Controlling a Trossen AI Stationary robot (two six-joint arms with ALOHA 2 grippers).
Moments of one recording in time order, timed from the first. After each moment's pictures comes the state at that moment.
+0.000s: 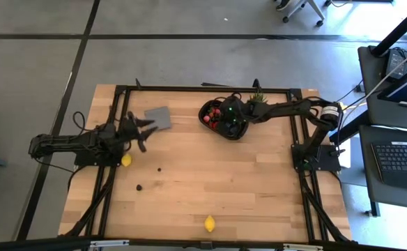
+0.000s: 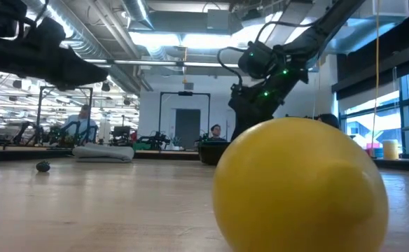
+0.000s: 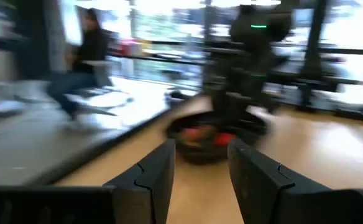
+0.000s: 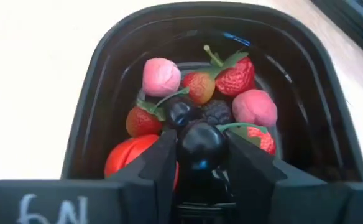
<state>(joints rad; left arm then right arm) 0.10 0.09 0.01 0.07 -0.42 -0.05 -0.39 1.76 0.96 -0.04 0.08 0.16</state>
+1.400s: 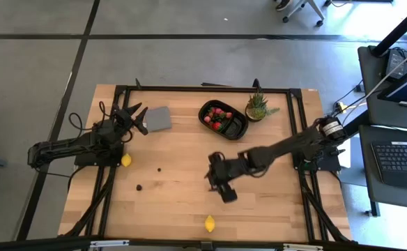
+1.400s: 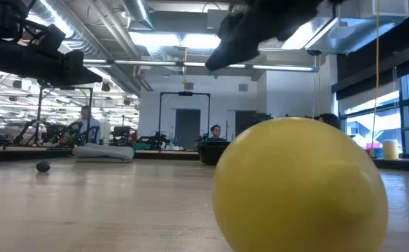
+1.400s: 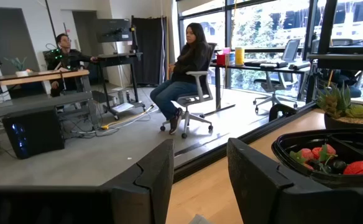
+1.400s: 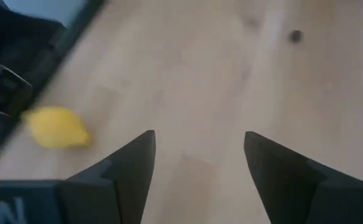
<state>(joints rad) 0.26 0.09 0.01 0.12 -0.69 0.06 0.32 1.75 1.21 -0.22 -0.02 -0.02</state>
